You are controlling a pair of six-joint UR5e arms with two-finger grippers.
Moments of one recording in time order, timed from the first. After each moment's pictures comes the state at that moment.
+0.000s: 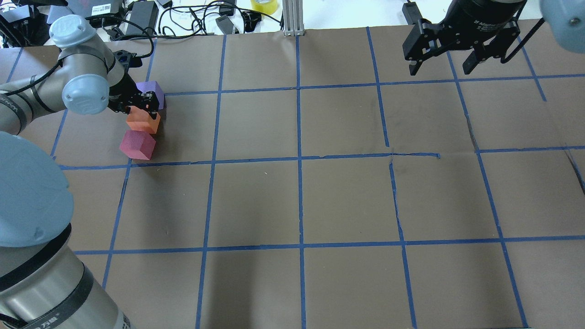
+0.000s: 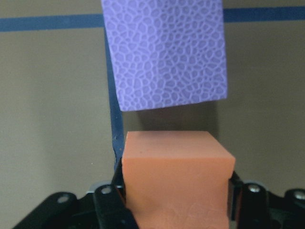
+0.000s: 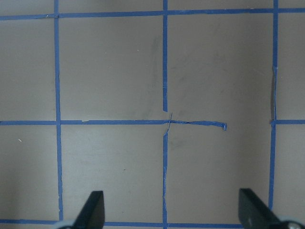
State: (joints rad) left arm -1.29 -2.17 -1.53 -0.99 1.57 0.31; right arm 1.53 -1.55 1.48 -1.61 -1.52 -0.04
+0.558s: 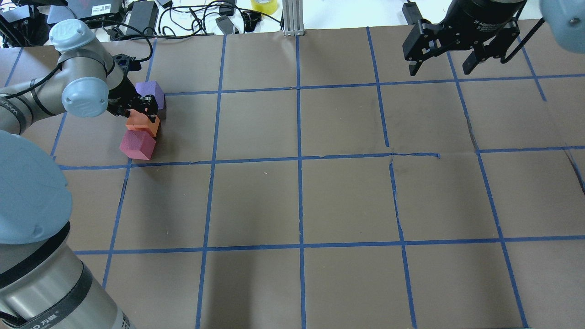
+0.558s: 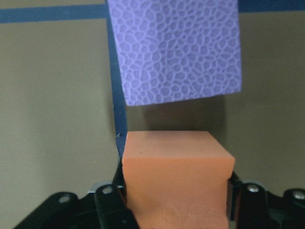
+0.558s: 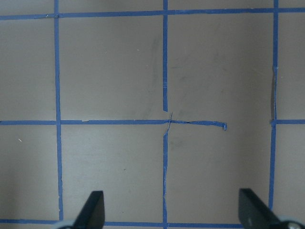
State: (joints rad) left arm -1.28 -2.17 -1.54 -0.99 1.57 0.30; right arm 1.53 -1.55 1.48 -1.61 -1.52 -0.04
